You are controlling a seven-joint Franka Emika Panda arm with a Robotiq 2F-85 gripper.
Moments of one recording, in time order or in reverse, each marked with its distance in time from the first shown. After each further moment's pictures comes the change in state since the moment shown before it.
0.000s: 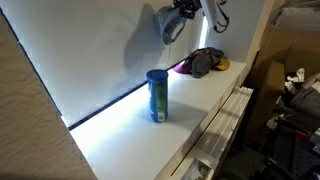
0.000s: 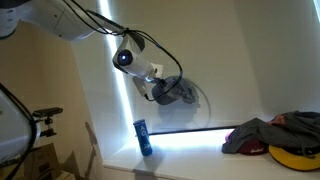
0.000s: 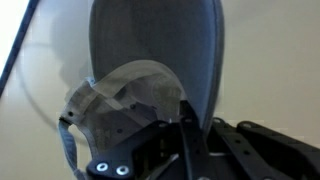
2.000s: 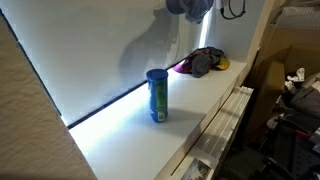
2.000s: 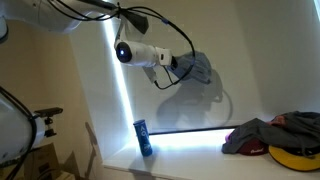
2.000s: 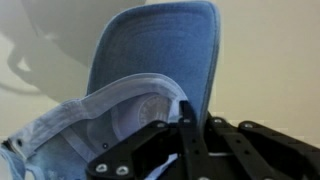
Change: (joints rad) arm -0.183 -0.185 -0.084 -0.047 0.330 -0.212 -0.072
